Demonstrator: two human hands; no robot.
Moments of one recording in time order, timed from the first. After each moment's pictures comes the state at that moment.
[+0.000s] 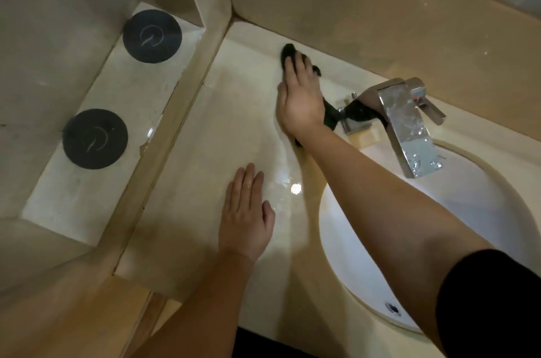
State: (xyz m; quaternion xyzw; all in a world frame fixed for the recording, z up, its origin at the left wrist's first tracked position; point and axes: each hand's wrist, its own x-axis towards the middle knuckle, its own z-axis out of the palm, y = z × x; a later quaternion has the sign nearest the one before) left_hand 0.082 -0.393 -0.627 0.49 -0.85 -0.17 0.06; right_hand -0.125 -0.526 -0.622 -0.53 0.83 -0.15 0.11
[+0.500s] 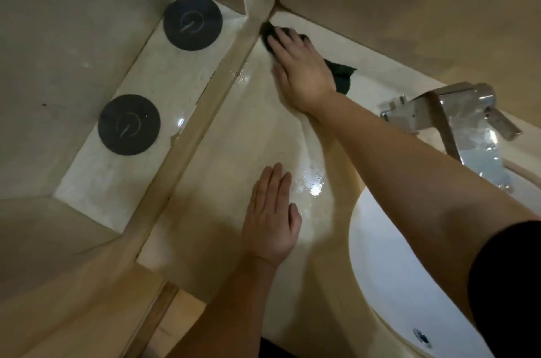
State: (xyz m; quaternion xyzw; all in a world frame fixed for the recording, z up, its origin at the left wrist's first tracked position) left_hand 0.081 -0.393 -0.633 0.50 -0.84 -0.18 0.11; right_hand -0.109 -0.591 -0.618 -0.71 0.69 -0.10 0.13
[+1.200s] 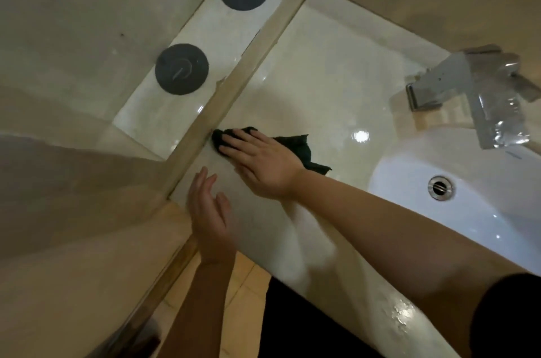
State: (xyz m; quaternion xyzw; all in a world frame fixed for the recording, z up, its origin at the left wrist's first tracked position) left_hand 0.206 -0.348 -0.607 0.69 -0.61 -0.26 0.30; right_hand 0.050 -0.426 -0.624 -0.85 0.46 -0.07 0.23
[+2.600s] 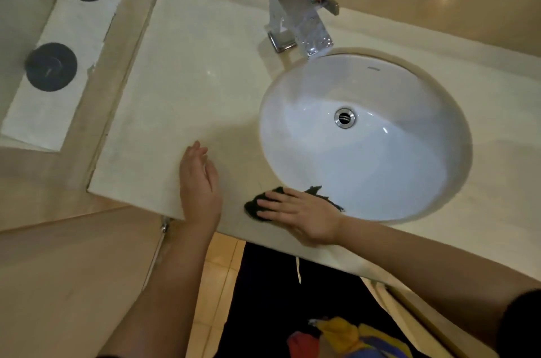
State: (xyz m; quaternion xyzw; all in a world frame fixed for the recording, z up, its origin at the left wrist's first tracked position) left_hand 0.105 -0.278 -0.596 0.58 -0.73 -0.30 0.21; right_hand -0.091 -0.131 -0.626 -0.83 0.47 -0.08 0.29
